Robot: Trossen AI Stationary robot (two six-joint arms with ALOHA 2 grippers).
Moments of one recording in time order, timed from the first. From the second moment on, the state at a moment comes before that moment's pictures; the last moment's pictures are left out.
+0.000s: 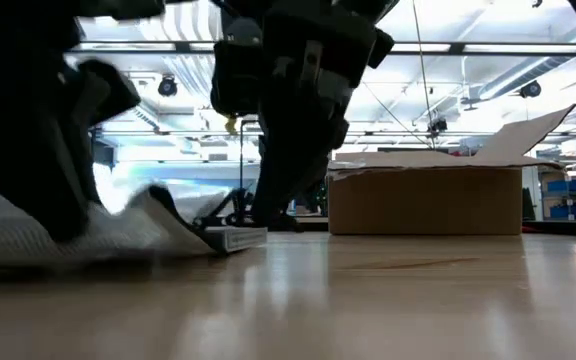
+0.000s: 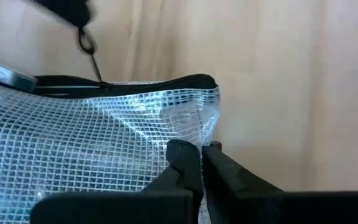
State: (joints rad) left arm -0.72 1.95 1.28 -0.58 -0.40 -0.75; right arm 0.16 2.12 1.55 -0.49 -0.35 0.20
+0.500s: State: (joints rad) left arm -0.78 1.88 1.29 -0.59 -0.33 -0.74; right arm 0.07 2.11 1.55 -0.56 -0.31 0.13
